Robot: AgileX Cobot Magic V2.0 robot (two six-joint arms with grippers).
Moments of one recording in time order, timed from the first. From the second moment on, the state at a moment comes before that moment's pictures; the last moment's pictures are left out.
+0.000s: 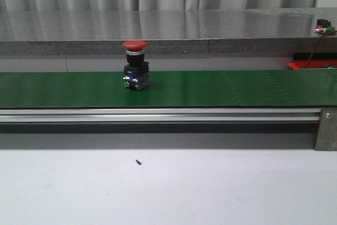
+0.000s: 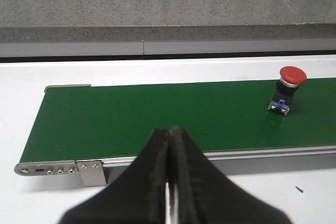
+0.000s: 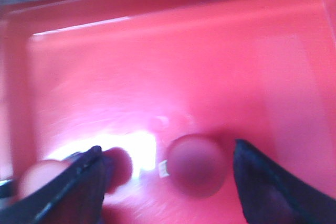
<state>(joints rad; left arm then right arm) 0.03 0.47 -0.67 -0.30 0.67 0.23 -0.42 2.01 -1.73 0.31 0.74 -0.37</state>
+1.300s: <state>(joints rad) 0.03 0.47 -0.67 -0.30 0.67 0.23 0.31 1.70 -1.39 0.34 0.82 -0.58</state>
